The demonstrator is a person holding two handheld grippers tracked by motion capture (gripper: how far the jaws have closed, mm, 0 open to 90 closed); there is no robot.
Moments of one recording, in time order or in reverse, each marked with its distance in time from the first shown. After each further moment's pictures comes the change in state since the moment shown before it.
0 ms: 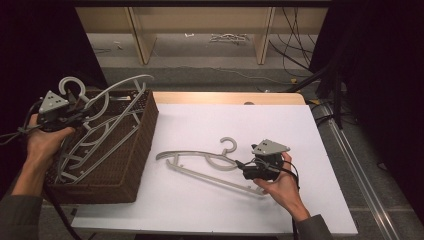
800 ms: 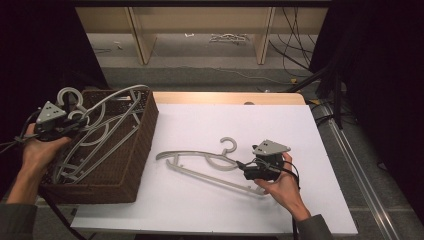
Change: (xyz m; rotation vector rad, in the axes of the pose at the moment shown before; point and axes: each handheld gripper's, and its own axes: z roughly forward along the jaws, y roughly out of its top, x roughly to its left) left arm 0.007 -0.028 -0.002 0.039 -0.020 0.009; right arm -0.003 -0.003 0.001 0.010 0.002 0.004
